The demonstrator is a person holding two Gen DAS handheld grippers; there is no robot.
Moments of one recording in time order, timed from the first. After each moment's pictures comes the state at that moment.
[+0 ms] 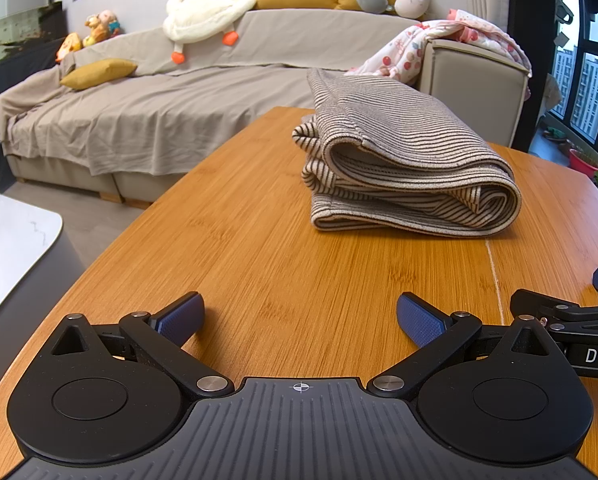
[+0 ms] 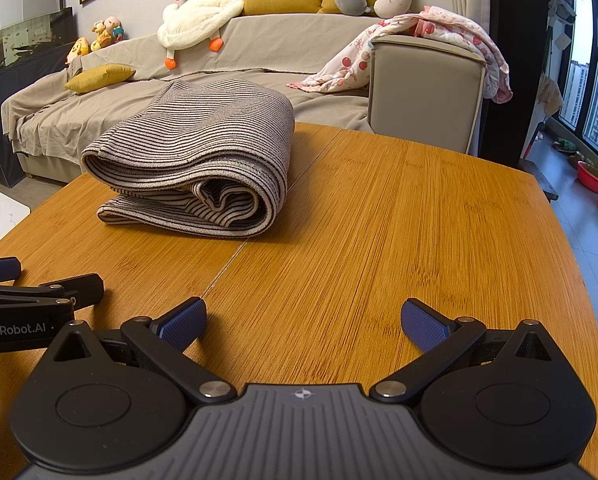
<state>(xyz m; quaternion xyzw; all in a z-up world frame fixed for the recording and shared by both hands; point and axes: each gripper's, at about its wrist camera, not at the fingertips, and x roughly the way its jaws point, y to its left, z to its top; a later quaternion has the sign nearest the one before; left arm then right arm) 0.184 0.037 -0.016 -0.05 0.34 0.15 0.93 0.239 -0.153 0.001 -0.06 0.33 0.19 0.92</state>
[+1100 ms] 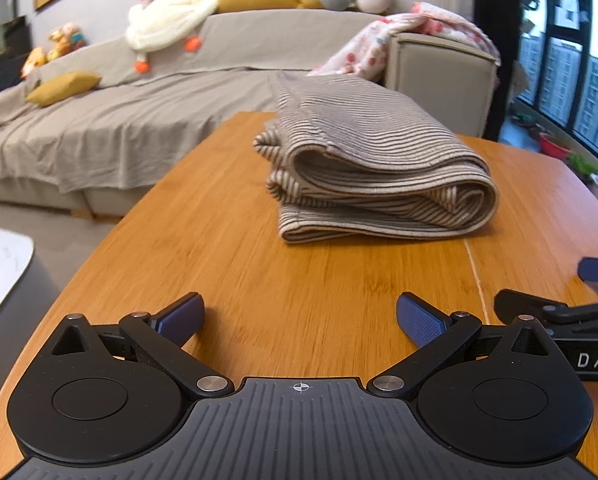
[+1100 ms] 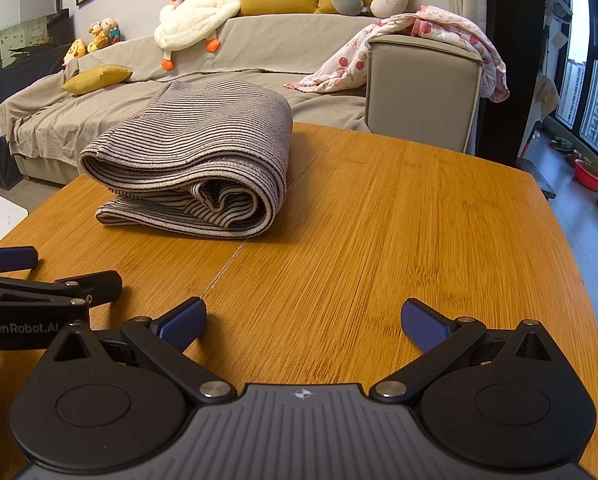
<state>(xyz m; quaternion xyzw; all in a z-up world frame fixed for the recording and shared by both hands) 0.197 0.039 -0.016 -0.03 0.34 0.09 0.94 0.239 -0.152 0.001 -0.06 0.33 0.19 0.92</state>
